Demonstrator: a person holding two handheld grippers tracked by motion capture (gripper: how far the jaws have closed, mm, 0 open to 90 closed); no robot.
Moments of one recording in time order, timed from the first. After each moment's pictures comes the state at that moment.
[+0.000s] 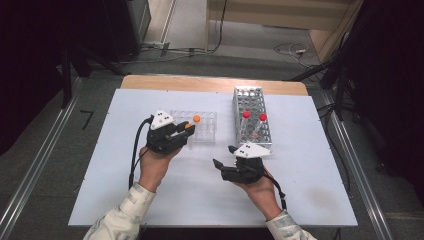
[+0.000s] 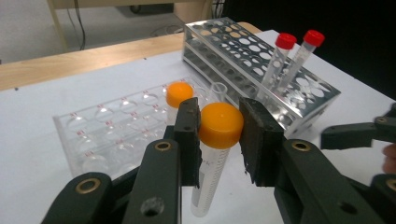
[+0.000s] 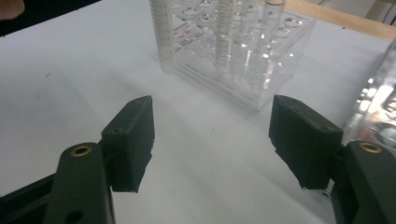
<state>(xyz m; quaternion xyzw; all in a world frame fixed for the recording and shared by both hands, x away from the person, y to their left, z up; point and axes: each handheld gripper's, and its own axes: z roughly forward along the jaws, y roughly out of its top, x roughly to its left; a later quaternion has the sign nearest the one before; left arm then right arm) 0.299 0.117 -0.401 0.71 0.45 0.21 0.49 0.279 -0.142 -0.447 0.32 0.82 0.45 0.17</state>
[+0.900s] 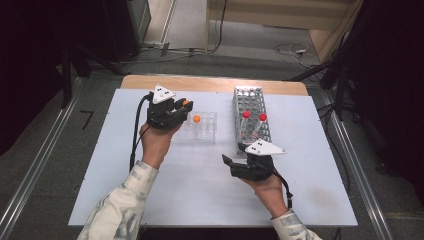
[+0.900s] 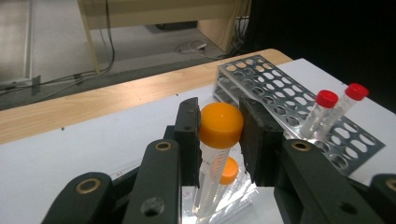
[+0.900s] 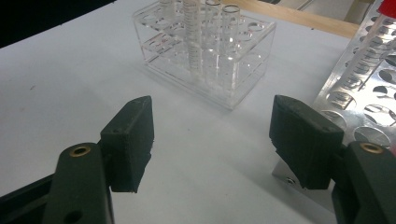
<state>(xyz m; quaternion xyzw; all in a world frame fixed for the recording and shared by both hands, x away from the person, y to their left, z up) 0.341 0.118 -0.369 0.69 0.47 0.26 0.48 0.283 -0.163 -0.442 0.35 0.80 0.46 0.18</state>
